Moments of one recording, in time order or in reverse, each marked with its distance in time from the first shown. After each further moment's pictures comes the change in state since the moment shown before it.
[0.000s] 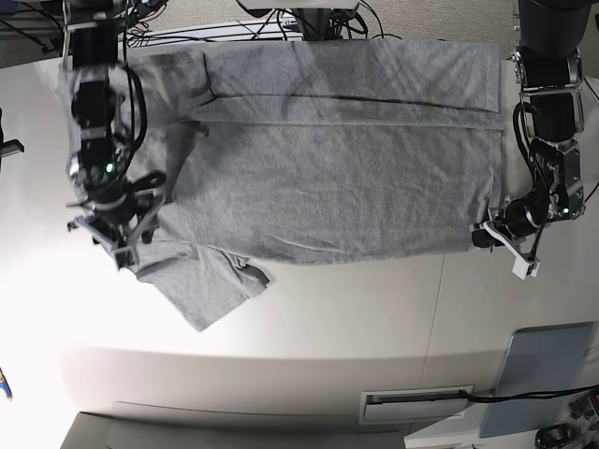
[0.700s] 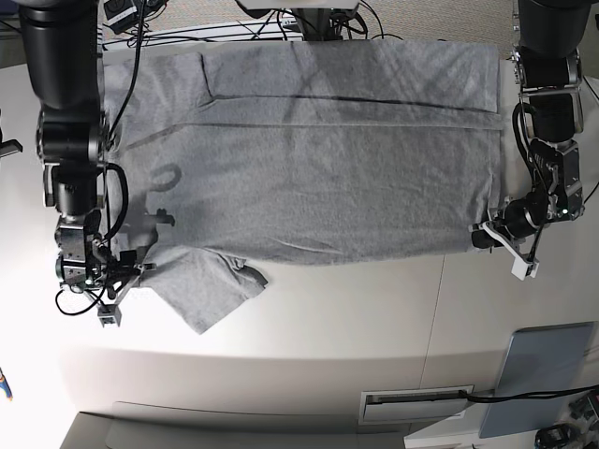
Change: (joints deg) left arm 0.0 0.1 0.0 0.1 0.4 0.0 -0.2; right arm 39.3 0.3 -7.7 -64.2 2.2 5.5 4.5
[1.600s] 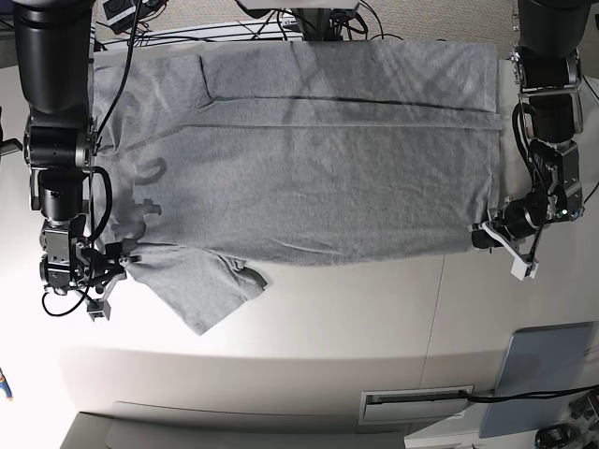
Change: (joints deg) left arm 0.0 0.1 0.0 0.0 0.9 0.0 0.0; right arm 1.7 2.6 0.0 -1.2 -0.3 6.1 -5.7
